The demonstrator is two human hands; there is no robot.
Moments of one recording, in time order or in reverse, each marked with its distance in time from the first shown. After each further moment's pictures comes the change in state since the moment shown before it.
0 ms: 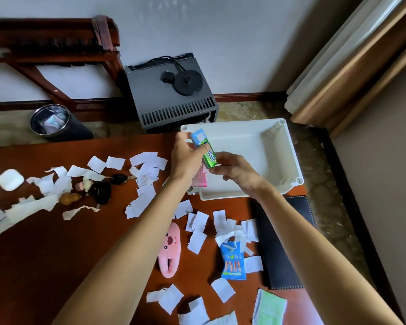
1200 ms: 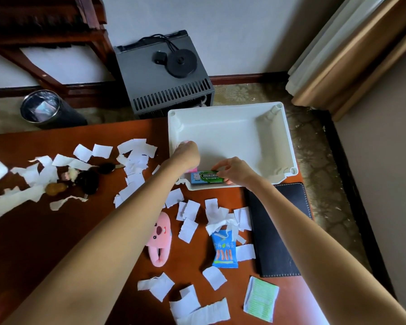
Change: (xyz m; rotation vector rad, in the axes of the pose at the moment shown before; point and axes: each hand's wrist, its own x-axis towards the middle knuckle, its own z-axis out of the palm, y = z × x) left_hand 0.031 -0.034 0.028 0.981 -0.340 -0.120; right_hand 0.018 0.061 -0.018 -0.442 0.033 0.201
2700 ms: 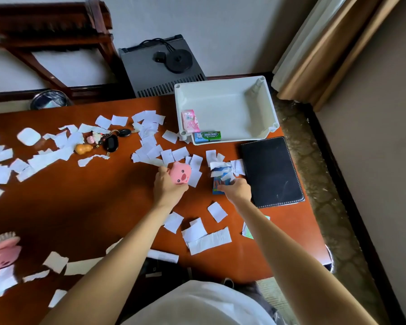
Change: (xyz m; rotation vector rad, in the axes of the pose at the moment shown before) left_hand -0.171 -0.121 0.085 -0.424 0.280 -0.056; right_hand -0.133 0.057 0.124 0.196 0.424 0.371
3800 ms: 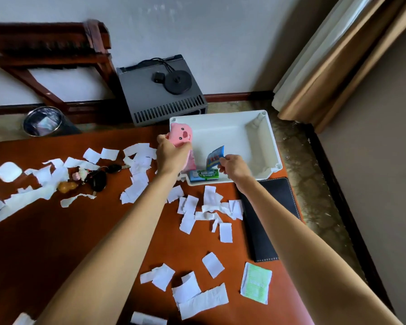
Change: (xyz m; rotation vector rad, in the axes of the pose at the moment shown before) left_hand 0.103 0.143 -0.027 -0.371 0.097 0.021; right_hand 0.085 -0.136 -0.060 0.119 -0.157 -0.264
